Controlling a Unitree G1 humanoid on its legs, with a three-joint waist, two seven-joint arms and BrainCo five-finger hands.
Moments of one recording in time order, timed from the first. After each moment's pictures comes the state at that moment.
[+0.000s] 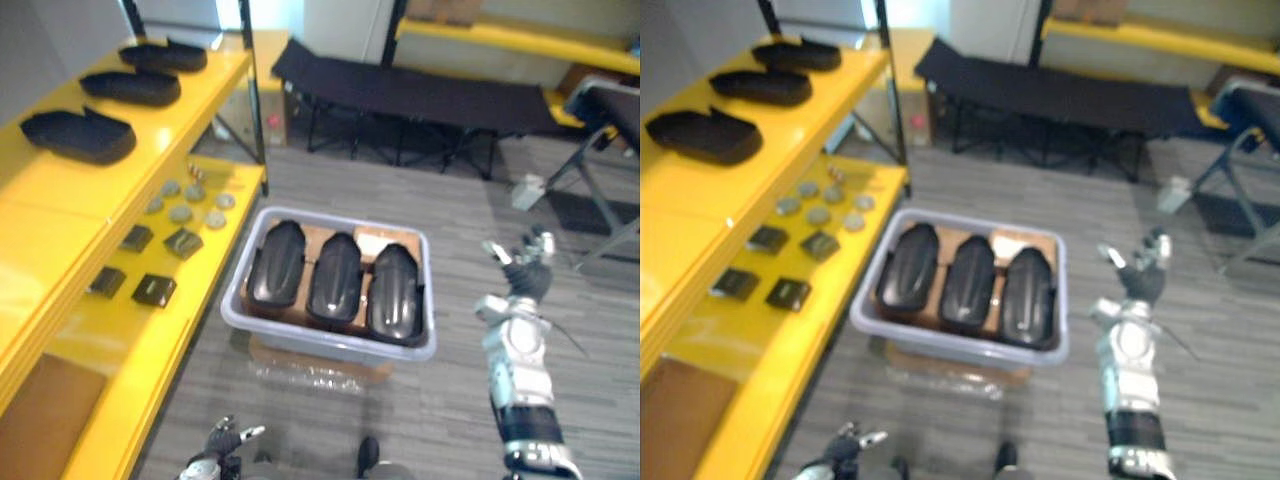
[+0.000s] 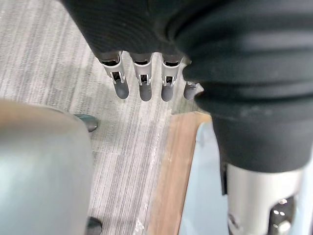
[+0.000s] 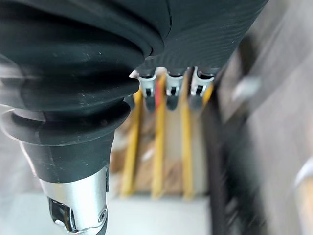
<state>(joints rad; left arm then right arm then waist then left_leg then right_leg) 0.04 0.16 0.04 0.92 -0.12 -0.06 0.01 -0.36 -0.32 -0.26 0.39 0.30 -0.18 -0.42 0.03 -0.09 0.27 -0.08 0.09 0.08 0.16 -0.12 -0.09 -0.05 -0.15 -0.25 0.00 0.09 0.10</state>
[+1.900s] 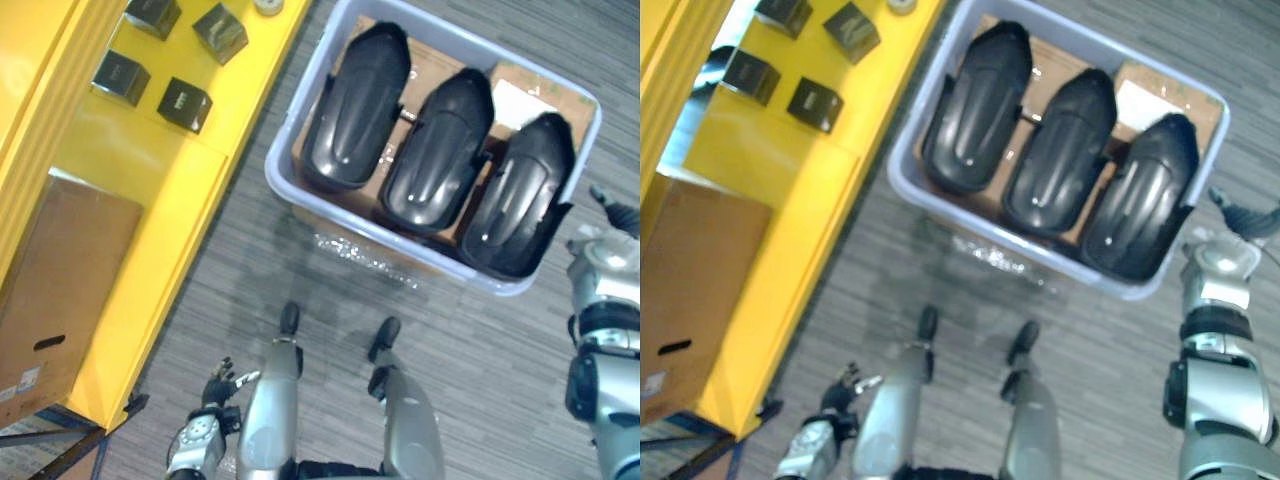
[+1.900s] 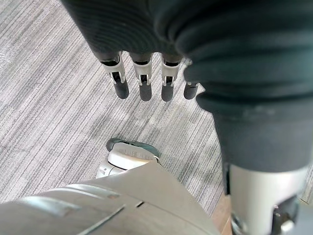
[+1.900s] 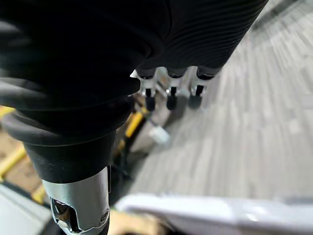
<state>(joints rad) -0.04 0.17 -0.02 0.92 -0.32 -0.21 0.02 -0.78 -0.68 -0.18 0.99 0.34 0.04 -0.52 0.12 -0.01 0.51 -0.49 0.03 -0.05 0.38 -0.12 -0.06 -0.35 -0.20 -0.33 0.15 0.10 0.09</state>
